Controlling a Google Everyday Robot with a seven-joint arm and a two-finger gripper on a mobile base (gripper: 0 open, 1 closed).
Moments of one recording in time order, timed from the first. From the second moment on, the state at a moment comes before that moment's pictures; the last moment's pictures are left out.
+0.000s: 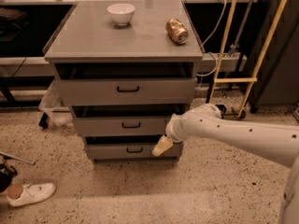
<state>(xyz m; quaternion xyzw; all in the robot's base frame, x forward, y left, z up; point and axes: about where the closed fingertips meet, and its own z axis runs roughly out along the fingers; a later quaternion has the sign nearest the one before) 0.643 -0.071 0.538 -0.51 0.81 0.05 0.29</state>
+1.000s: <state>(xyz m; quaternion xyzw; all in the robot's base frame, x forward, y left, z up) 0.737 -0.047 0.466 -0.49 0.79 0.07 0.36</state>
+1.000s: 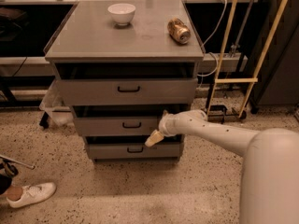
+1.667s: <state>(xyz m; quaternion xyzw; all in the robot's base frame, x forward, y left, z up) 0.800 -0.004 0.417 -0.48 0.79 0.07 0.37</state>
